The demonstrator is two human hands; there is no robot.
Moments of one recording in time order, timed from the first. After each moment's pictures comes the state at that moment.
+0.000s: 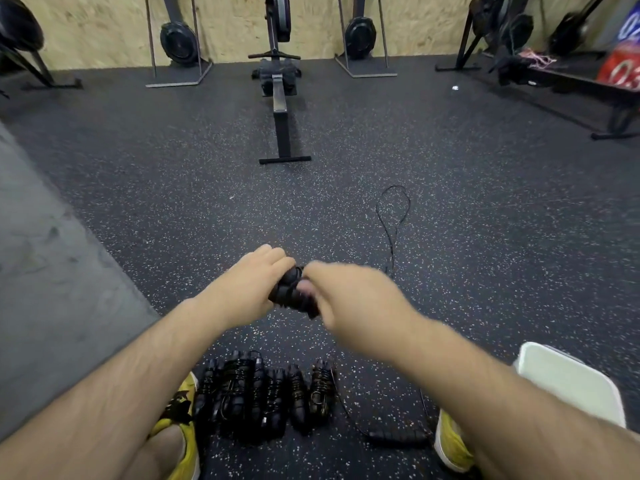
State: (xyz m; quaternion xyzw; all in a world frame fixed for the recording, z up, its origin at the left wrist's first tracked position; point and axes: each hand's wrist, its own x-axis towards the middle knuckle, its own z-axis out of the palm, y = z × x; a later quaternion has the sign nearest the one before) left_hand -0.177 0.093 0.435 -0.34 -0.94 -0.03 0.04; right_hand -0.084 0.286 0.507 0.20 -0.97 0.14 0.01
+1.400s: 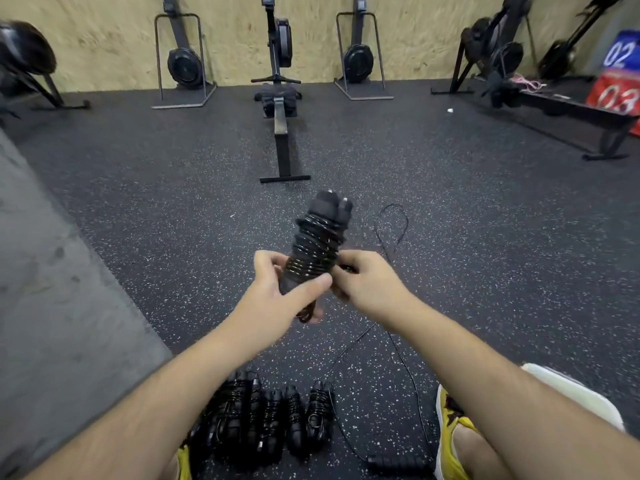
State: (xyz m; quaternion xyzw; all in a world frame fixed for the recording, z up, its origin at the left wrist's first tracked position) left_hand -0.115 0.146 0.491 -0.10 -0.76 -0.64 -0.06; right_hand -0.136 0.318 0.485 0.07 -0.82 0.56 -0.03
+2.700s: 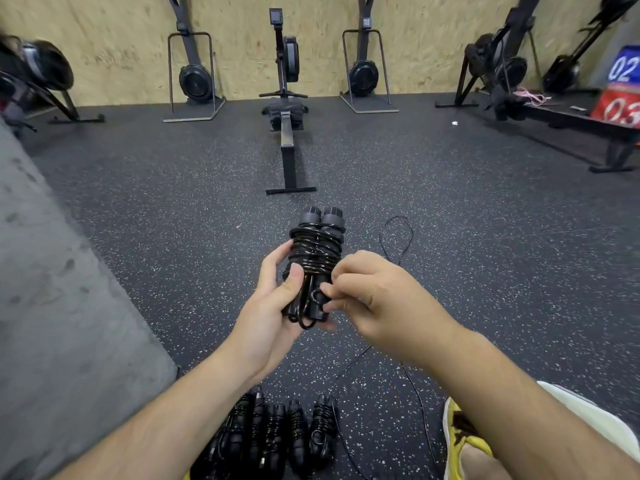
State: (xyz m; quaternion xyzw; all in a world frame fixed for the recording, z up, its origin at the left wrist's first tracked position) left_hand -0.115 0.153 0.487 -0.11 -0.52 -0.84 -0.10; right_hand -0.114 0.332 0.509 0.37 -0.85 0.27 0.25
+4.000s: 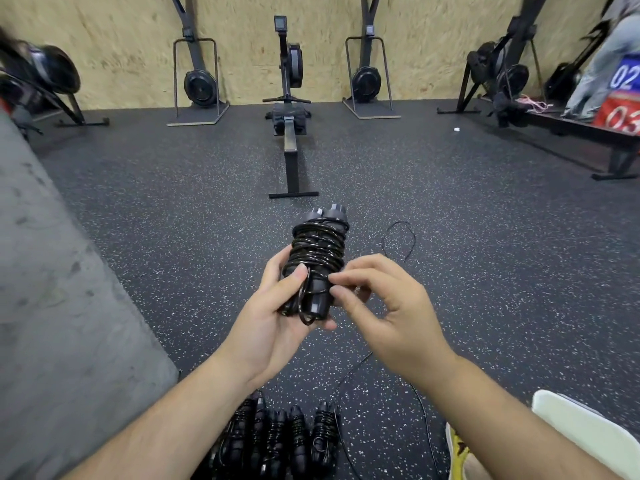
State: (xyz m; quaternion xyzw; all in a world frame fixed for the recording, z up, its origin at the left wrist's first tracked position) left_hand -0.109 0.148 0.501 -0.11 -0.46 -0.87 -0.13; right_hand -0.101 0.318 0.499 0.26 -0.78 0.49 0.28
